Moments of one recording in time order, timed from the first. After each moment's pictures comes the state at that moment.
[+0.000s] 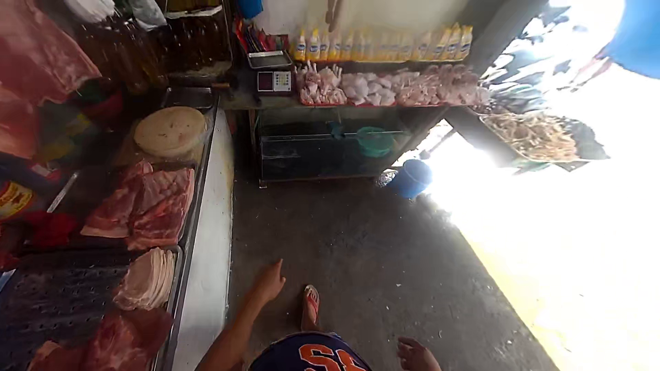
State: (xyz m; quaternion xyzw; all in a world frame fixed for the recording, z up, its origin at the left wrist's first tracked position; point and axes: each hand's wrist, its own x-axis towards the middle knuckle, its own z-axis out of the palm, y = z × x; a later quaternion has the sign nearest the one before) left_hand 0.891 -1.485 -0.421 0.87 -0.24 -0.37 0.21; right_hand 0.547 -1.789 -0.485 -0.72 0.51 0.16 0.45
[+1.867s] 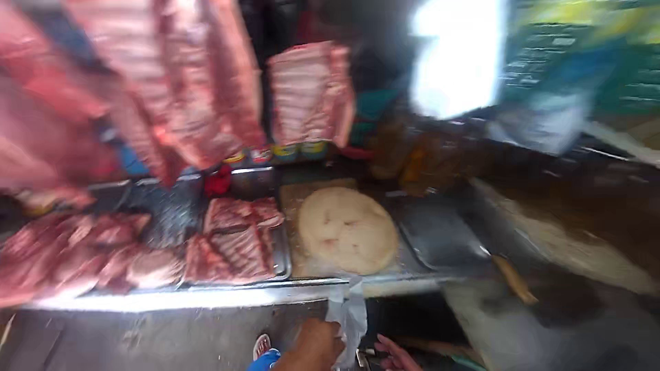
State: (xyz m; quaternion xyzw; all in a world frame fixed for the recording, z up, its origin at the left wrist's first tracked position) left_hand 1.446 -1.570 -0.320 0.86 0.26 -0.05 0.44; right_hand 1.632 -1.755 -0.316 -0.71 -0.39 0.45 0.38
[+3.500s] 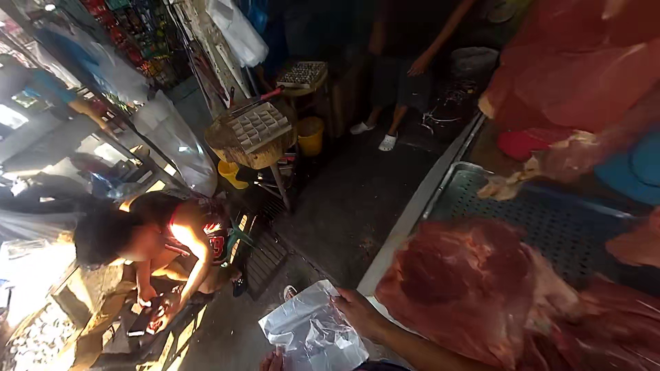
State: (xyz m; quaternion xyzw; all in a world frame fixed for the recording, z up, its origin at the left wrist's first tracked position) left_hand 0.230 -1.332 -0.407 0.00 0.64 0.62 0.46; right_hand 0.389 -1.085 -0.375 -0.40 -0.65 0.65 0.02
